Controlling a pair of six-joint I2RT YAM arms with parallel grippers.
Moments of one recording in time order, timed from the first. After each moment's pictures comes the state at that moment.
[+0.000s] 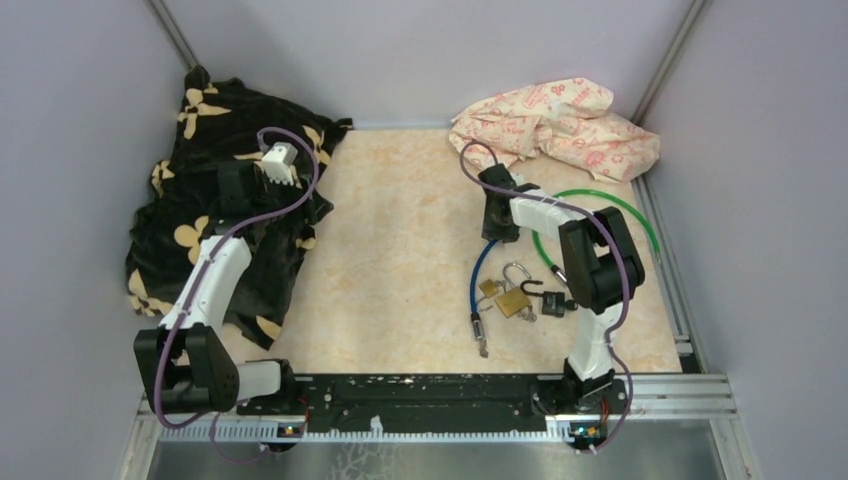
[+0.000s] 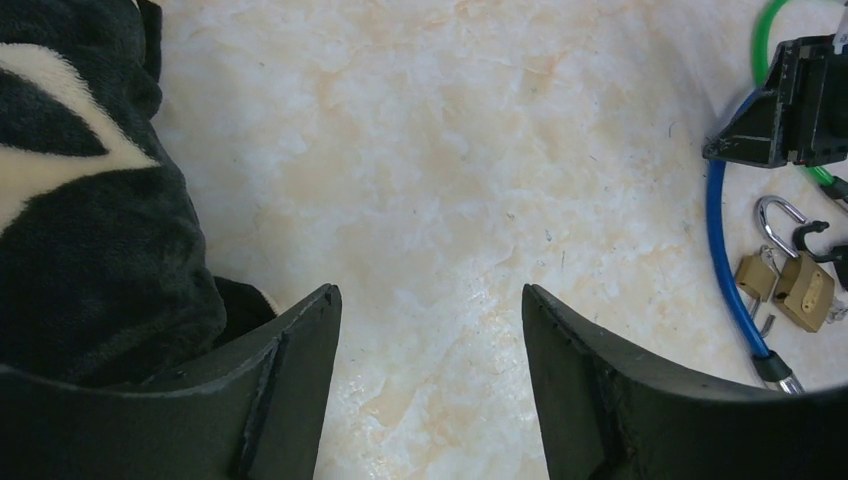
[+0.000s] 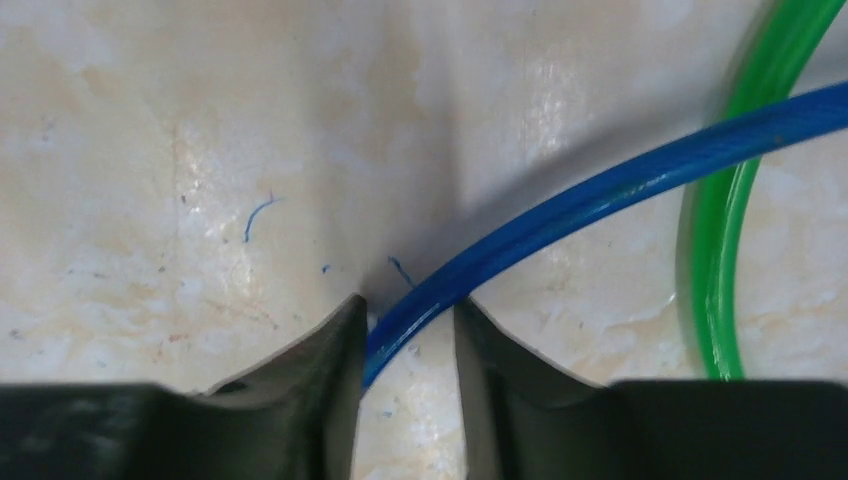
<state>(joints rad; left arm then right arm) 0.04 1.27 0.97 -0.23 0.52 -0.01 0.41 1.89 1.25 -0.52 0.24 0.50</state>
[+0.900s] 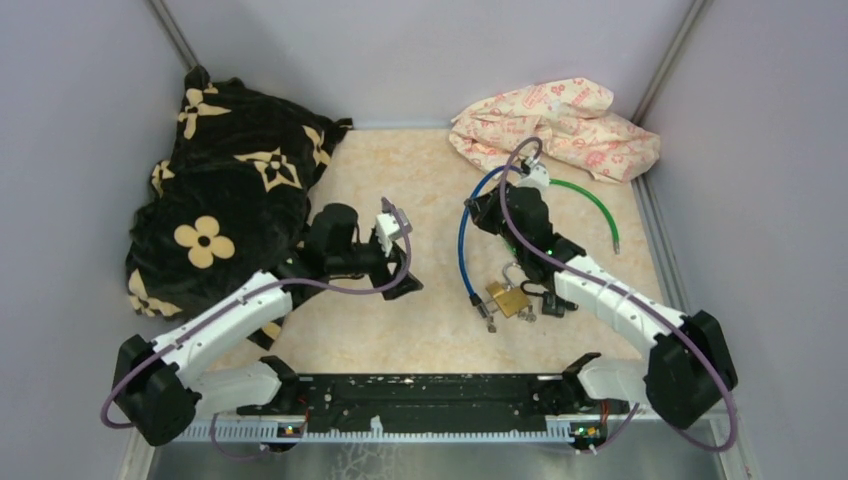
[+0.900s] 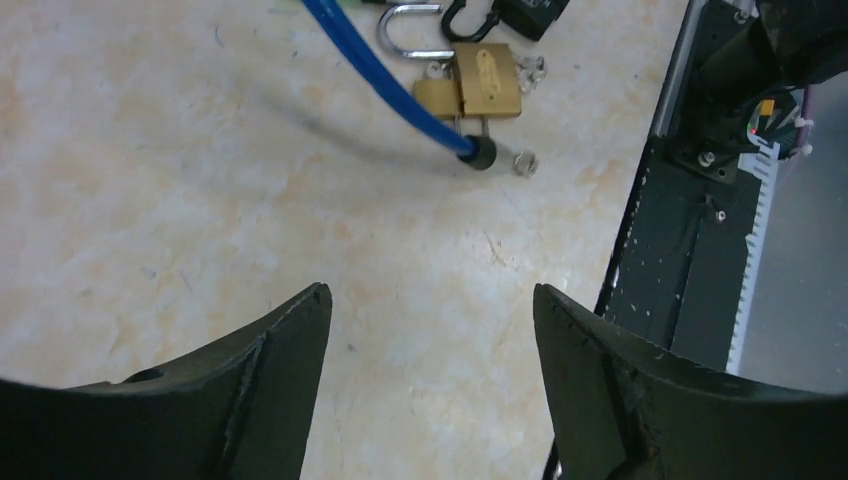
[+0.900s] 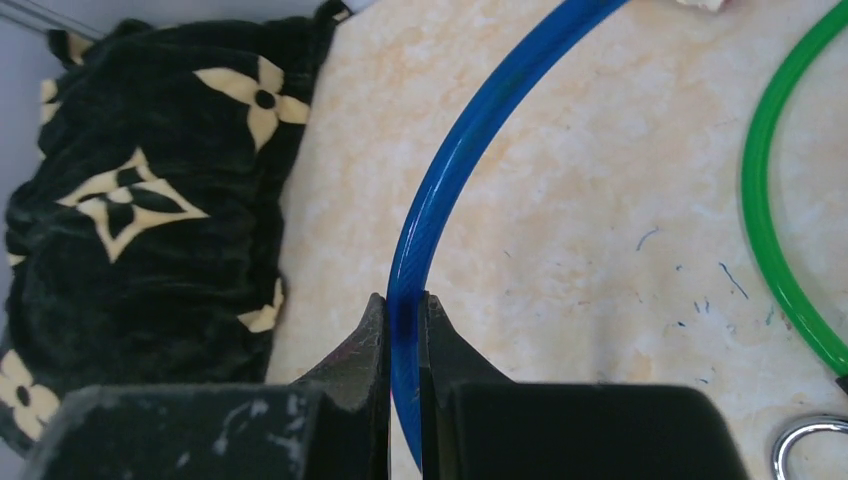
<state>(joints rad) -0.63 1.13 0.90 -0.35 0.50 0.09 0.56 1.25 0.82 0.09 0.18 0.80</state>
